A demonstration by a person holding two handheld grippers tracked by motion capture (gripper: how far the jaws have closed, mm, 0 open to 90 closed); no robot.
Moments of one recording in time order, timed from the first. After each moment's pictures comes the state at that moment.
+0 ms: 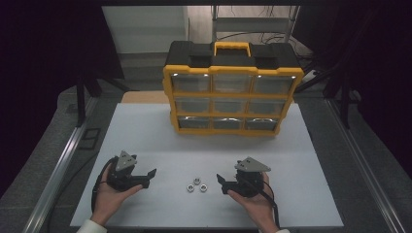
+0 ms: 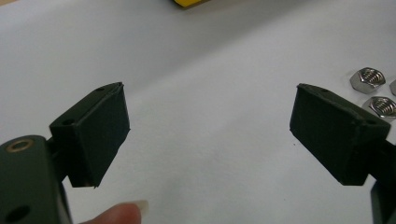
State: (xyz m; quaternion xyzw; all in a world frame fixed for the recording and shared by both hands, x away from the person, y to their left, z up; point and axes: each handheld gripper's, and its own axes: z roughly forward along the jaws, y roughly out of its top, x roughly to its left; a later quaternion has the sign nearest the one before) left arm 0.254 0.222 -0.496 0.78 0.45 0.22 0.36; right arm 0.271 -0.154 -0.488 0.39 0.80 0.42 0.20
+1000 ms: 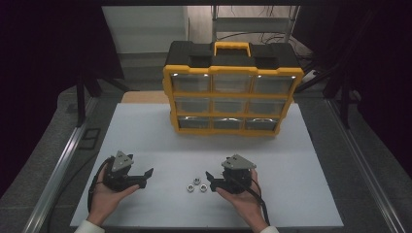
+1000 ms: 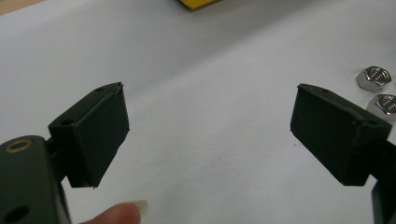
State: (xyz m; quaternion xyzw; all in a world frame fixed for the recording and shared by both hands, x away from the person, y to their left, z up) left arm 0.251 0.230 -0.492 0.78 0.46 0.23 0.36; right arm 0.277 -0.120 -0.486 0.37 0.80 0.42 0.21
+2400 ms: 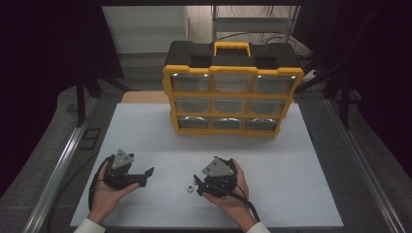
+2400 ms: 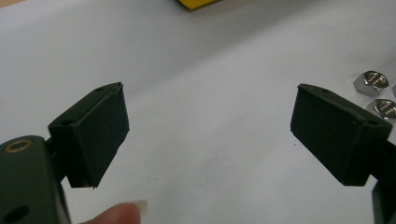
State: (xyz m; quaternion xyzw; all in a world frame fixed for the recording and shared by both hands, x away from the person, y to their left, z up) left arm 0.256 0.231 -0.493 0.78 0.46 0.21 0.37; right arm 0.265 -0.081 -0.486 0.28 0.83 0.39 0.28
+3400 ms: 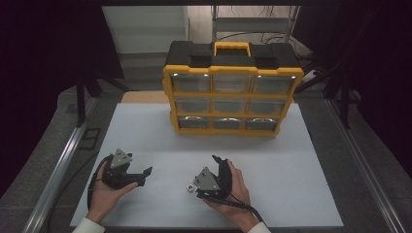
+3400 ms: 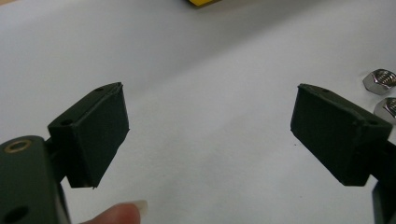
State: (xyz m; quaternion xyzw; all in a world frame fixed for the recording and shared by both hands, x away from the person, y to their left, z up) left arm 0.258 0.235 -0.495 0.78 0.46 0.22 0.36; right arm 0.249 -0.069 -0.487 0.17 0.84 0.31 0.41
